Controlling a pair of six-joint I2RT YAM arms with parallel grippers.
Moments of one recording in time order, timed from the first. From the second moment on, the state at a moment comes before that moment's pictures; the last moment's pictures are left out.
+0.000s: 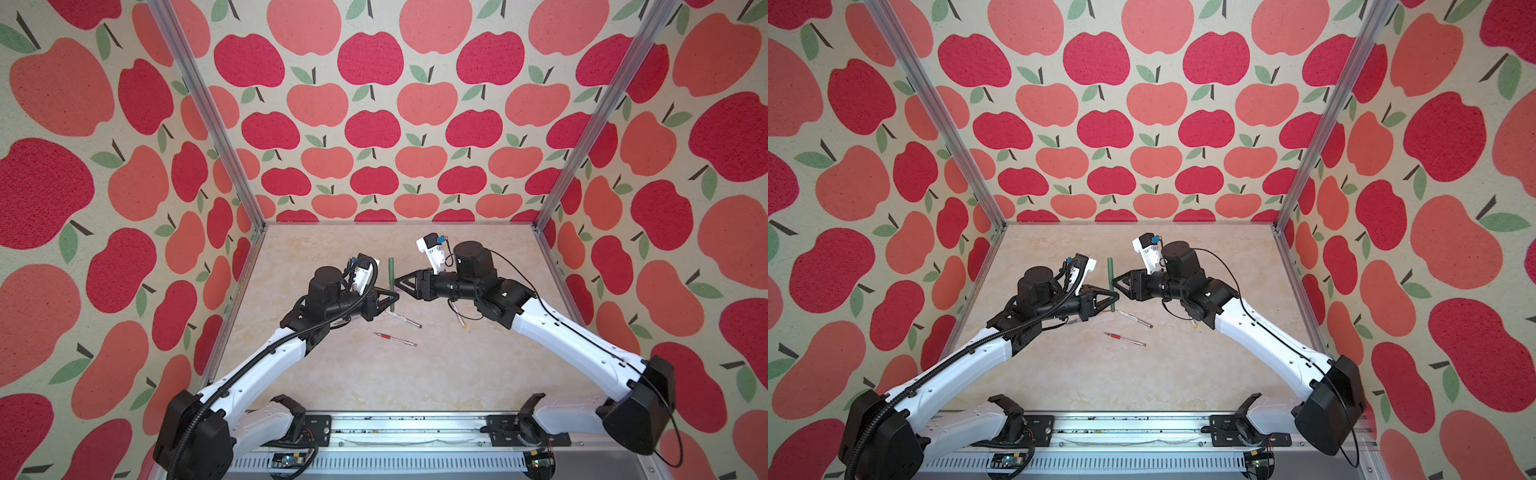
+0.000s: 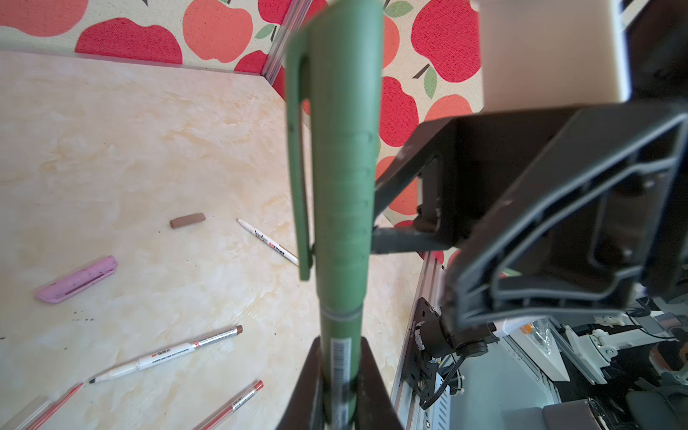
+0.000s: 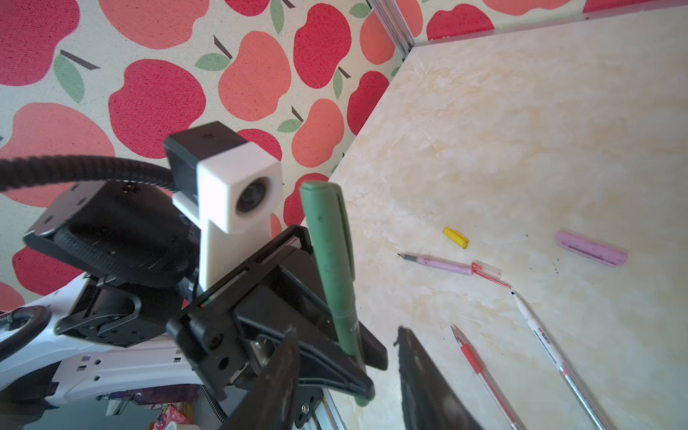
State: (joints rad) left arm -0.52 1.10 0.75 0.01 0.67 -0.40; right arm 0.81 1.30 1.19 -0.28 -0.44 0.54
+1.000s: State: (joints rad) left arm -0.62 1.06 0.84 -0.27 0.36 -0.16; right arm 0.88 1.43 1.38 -0.41 -0.23 0.46
